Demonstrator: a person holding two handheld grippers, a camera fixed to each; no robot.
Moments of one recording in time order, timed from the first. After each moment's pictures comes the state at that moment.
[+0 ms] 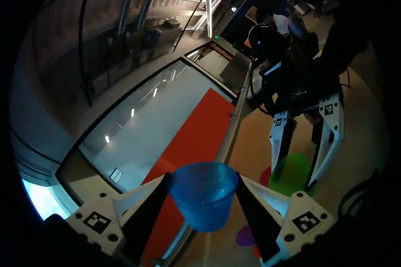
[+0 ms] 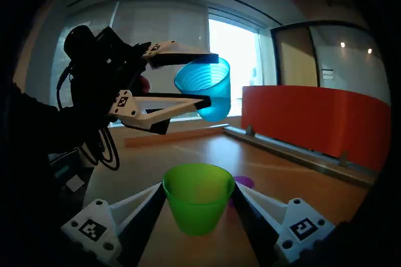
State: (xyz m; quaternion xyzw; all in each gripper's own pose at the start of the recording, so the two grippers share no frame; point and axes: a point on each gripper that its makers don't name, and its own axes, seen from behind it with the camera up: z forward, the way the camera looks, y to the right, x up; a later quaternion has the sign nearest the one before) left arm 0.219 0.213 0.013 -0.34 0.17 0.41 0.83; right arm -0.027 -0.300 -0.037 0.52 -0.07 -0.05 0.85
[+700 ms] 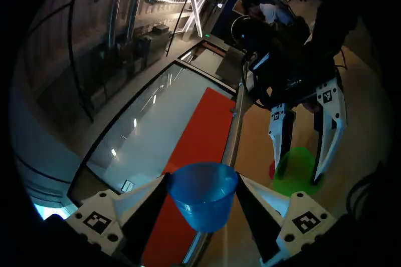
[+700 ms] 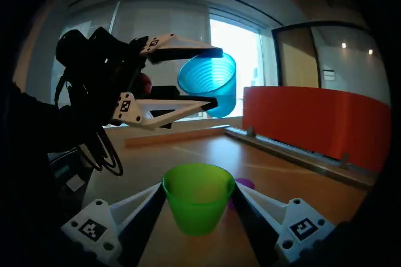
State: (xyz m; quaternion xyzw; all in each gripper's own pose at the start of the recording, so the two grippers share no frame) left arm 0.224 0.219 0.017 -0.32 0.20 0.47 0.80; right arm -0.023 -0.305 -0.034 0.52 -0.07 -0.05 0.85
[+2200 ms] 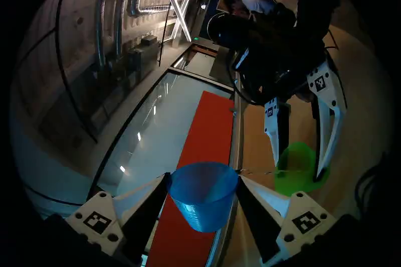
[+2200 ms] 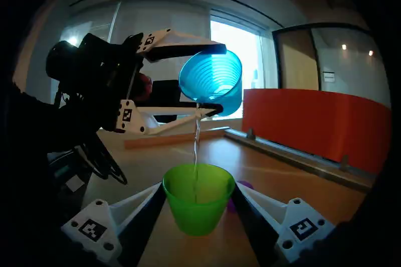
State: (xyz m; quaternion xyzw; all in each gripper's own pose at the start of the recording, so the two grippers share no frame) left arm 0.230 0.230 0.007 -0.31 0.23 0.53 0.76; right arm -0.018 -0.306 -0.031 0.52 -0.07 -0.05 0.85
